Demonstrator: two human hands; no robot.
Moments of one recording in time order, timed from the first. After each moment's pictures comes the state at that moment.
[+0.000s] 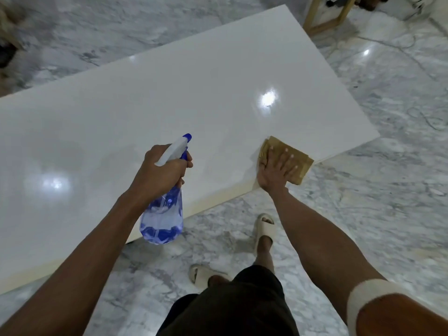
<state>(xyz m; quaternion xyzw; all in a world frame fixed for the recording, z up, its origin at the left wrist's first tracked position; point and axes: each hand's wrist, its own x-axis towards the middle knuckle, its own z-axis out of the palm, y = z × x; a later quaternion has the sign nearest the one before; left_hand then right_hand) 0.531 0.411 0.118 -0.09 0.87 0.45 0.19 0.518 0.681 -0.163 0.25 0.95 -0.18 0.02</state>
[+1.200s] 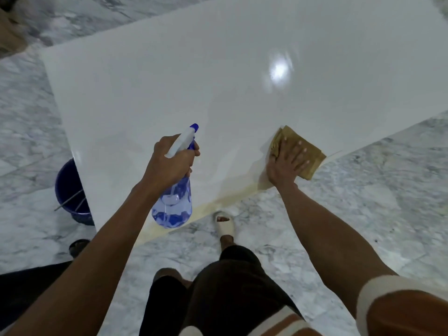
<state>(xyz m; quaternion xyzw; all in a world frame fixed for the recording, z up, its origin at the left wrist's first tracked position) 0.556 -0.030 0.068 -0.09 0.85 0.47 0.21 0.594 0.257 -0.164 0.31 0.94 -0.12 0.05</state>
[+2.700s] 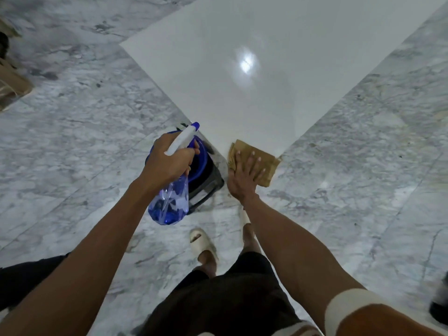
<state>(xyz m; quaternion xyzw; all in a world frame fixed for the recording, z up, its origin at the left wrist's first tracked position) 0.631 -0.470 0.086 0.05 0.82 0.48 0.30 0.732 -0.311 -0.140 0.37 0.90 -0.22 0.12</state>
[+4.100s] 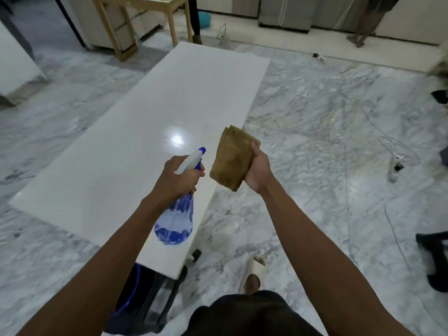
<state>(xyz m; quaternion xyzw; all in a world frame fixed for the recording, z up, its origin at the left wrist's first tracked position) 0.671 -0.151 0.158 0.36 0.80 0.40 0.27 0.805 0.025 0.078 0.34 0.32 -0.83 -0.28</state>
